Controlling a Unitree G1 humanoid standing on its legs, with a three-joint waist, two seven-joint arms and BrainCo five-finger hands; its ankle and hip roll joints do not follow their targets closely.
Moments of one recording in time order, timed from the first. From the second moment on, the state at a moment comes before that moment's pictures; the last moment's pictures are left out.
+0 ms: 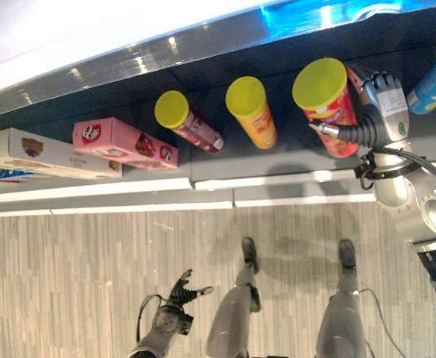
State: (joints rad) left arm -0.06 0.27 -0.25 0.95 0.00 -0.19 0.15; right arm -0.62 -0.73 0.25 -0.06 -0.59 -0.09 -0.42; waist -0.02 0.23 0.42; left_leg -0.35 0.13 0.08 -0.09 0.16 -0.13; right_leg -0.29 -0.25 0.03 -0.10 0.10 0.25
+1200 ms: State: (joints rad) left arm -0.19 0.28 -0.35 0.91 0.00 -0.21 0.19; right arm -0.63 -0.70 0.33 0.01 -0.63 -0.09 -0.48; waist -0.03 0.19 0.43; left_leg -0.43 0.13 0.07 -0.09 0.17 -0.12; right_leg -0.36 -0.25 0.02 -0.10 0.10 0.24
